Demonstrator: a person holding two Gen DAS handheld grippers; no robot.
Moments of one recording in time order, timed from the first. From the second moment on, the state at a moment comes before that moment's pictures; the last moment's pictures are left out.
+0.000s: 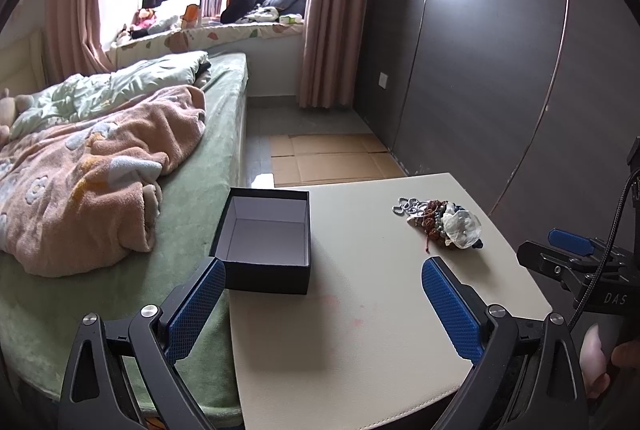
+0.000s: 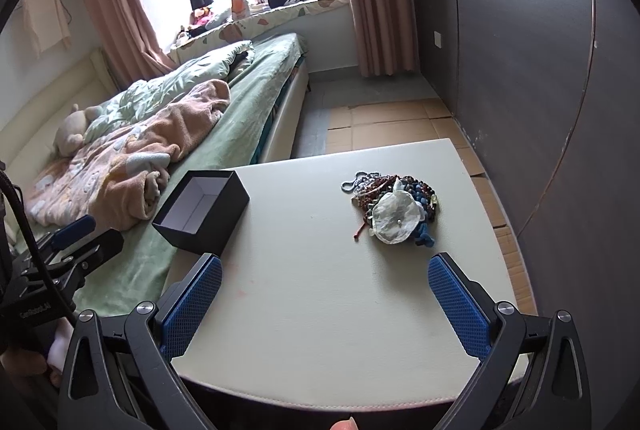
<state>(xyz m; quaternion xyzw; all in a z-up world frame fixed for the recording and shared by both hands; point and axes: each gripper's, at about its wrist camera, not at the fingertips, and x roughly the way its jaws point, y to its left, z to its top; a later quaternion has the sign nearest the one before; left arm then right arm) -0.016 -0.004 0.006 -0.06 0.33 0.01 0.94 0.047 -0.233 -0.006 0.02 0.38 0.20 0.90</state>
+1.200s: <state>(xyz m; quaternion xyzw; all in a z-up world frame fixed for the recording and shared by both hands) -0.015 -0.006 0.003 -0.06 0.33 0.01 0.94 0.047 -0.234 -0.003 0.02 0.38 0.20 0.90</state>
